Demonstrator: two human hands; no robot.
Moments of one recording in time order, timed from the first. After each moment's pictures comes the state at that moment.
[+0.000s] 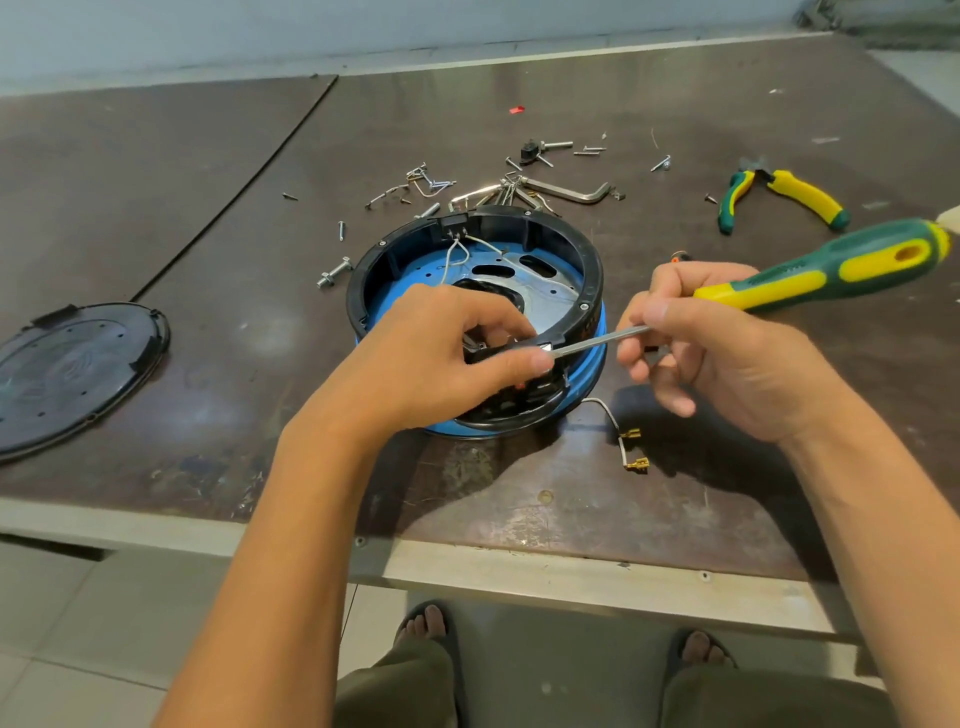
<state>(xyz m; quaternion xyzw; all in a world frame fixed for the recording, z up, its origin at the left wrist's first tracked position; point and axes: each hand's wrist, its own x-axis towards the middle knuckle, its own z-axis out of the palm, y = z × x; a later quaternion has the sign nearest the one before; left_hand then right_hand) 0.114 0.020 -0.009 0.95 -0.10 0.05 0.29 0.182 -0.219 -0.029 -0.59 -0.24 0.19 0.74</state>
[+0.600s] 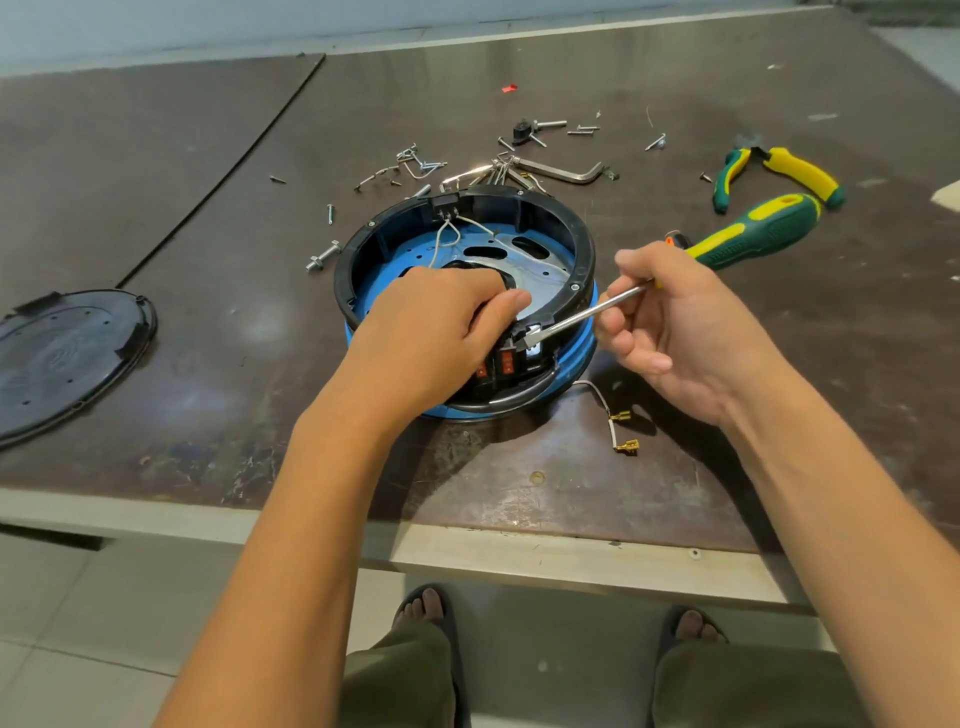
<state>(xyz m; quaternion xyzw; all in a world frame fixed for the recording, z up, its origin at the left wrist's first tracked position) 0.118 0.006 -0.017 0.98 -0.06 0.11 0.18 0.183 -0.192 -0.034 -0.54 0.00 0.25 0.80</state>
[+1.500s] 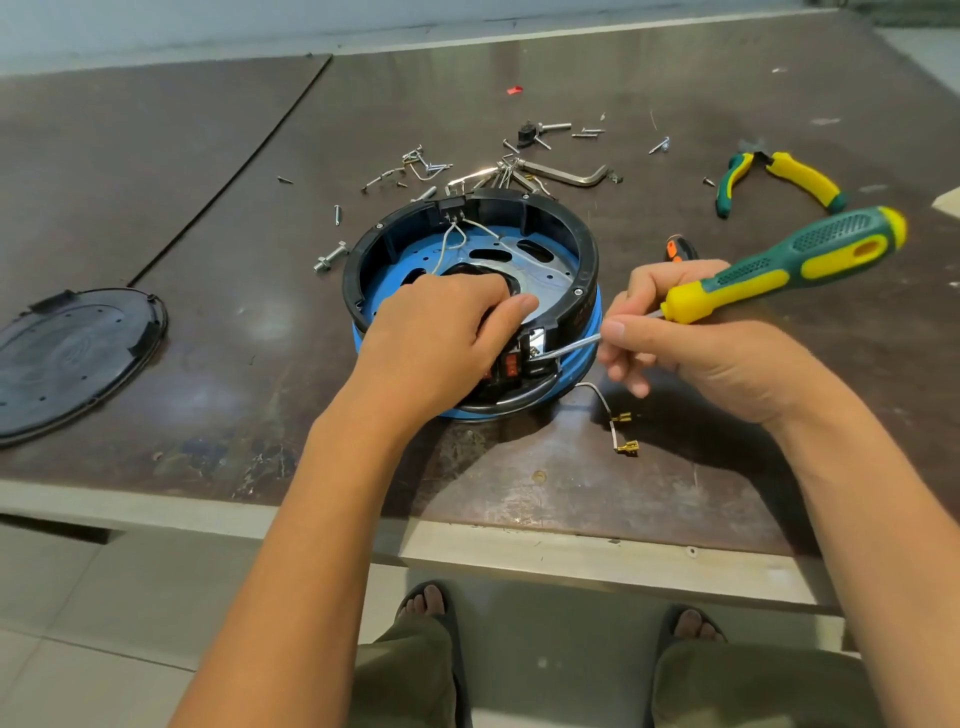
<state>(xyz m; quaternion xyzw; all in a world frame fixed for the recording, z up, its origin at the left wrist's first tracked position) 0.119 0.005 -0.023 0.97 -0.06 0.16 0.14 0.181 -0.219 -0.037 -0.61 -0.28 0.21 0.71</state>
